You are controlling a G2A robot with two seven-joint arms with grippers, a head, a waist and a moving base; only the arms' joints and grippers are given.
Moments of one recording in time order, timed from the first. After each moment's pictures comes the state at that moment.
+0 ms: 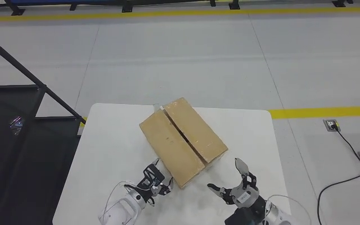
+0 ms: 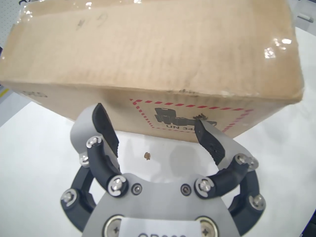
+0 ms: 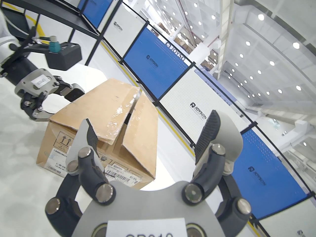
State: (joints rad) left arm 1.35 -1.21 -1.21 -1.61 1.63 -0.35 0.09; right arm -1.60 -1.19 1.41 -1.98 -2.02 -0.15 -0.52
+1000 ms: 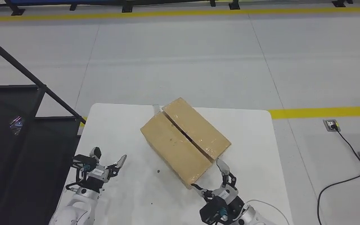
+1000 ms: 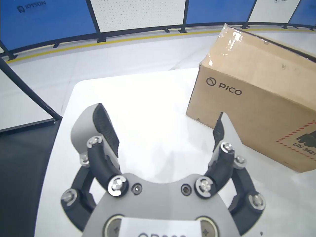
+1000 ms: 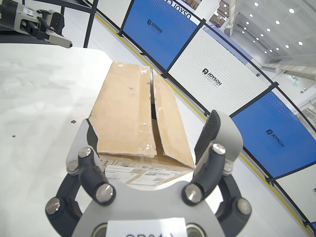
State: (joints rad) left arm 1.48 -1.18 -1.62 -1.65 1.26 -0.26 0.16; right arm -1.56 -1.21 1.18 -2.02 -2.04 -0.13 -0.20
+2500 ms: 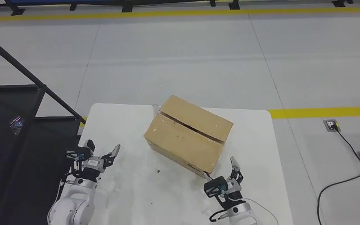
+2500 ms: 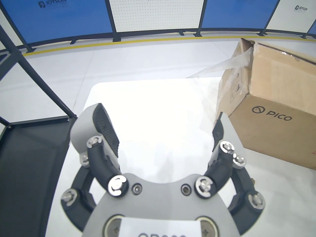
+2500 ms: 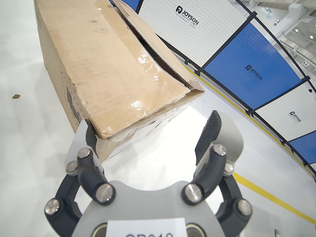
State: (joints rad) left arm 1.38 -1.19 -1.62 -1.60 1.22 -0.18 0.11; right arm -1.50 -1.29 1.16 -1.82 -1.94 0.21 0.00
